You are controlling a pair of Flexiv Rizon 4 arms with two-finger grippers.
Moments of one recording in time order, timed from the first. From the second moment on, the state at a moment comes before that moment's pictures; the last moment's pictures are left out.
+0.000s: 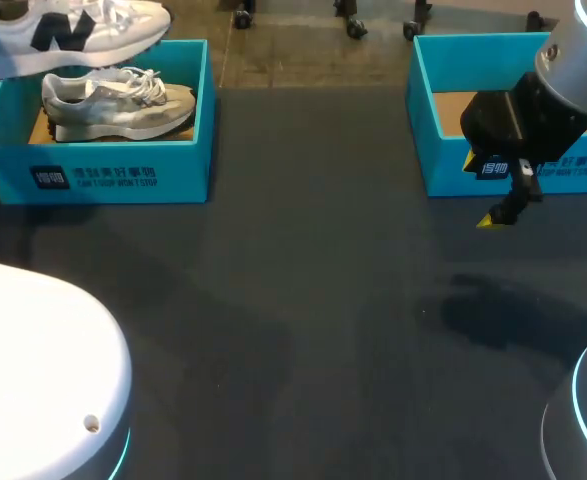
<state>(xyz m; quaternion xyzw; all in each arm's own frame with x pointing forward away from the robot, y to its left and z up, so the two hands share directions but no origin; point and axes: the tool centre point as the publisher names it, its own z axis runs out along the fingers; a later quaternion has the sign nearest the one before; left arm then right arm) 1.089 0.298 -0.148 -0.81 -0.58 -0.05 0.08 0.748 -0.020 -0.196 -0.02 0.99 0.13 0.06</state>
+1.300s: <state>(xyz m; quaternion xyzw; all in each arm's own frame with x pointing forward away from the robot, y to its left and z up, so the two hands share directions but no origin) 0.994 0.229 -0.121 -0.80 -0.60 0.00 0.09 0.748 -0.020 -0.196 -0.02 0.99 0.13 0.06</state>
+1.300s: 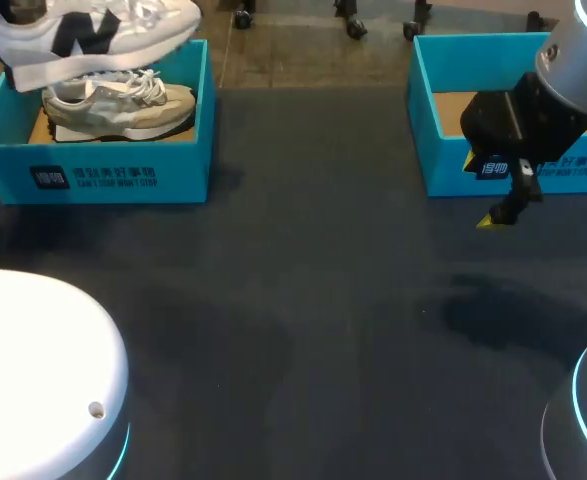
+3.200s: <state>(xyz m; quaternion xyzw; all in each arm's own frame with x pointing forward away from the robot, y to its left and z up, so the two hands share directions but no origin) 0.771 0.011 -0.155 -0.85 -0.51 -0.06 0.10 0.748 -0.020 -0.196 -0.02 0.99 0.13 0.06</state>
